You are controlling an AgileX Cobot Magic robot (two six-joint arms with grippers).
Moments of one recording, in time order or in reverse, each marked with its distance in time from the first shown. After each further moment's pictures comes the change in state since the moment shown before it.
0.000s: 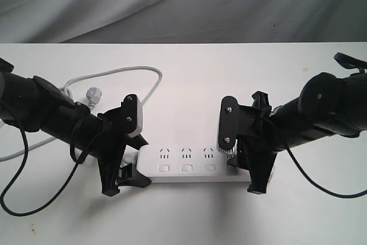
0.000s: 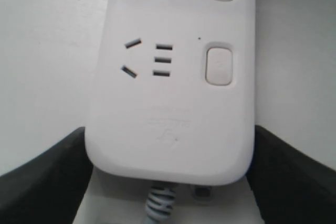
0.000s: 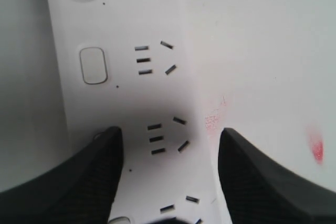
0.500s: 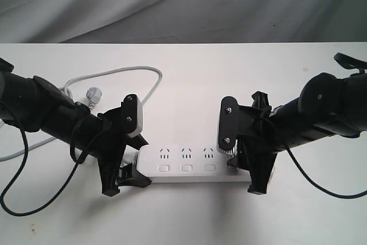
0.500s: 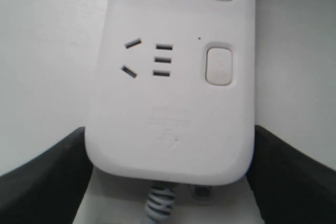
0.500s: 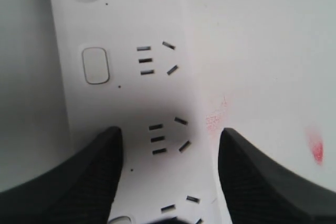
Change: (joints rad) left arm 0.000 0.000 0.000 0.000 0.000 0.000; right arm 0.000 -0.004 0.000 -0.005 -0.006 0.000
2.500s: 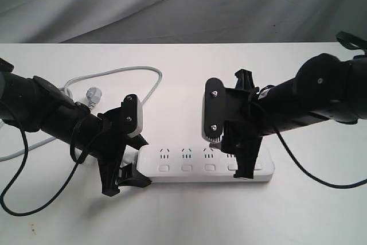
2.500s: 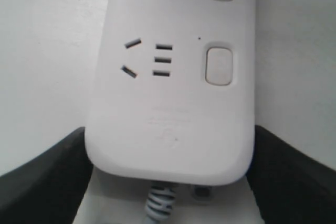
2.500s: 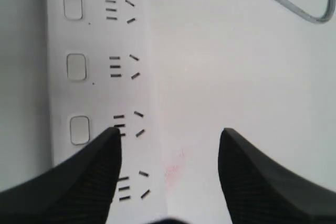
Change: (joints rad) left arm 0.000 0.000 0.000 0.000 0.000 0.000; right arm 0.057 -0.083 -0.060 0.012 0.023 -0.027
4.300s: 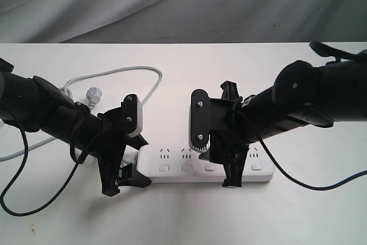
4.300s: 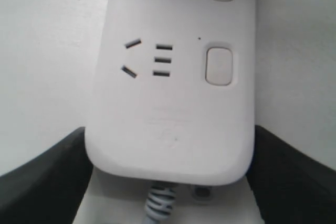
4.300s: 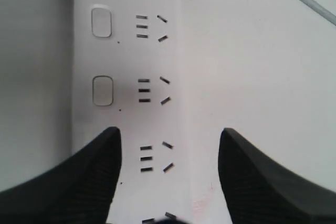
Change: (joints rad) left arm 0.000 0.000 0.000 0.000 0.000 0.000; right arm 0.042 0.086 -0.042 0.037 0.021 -0.027
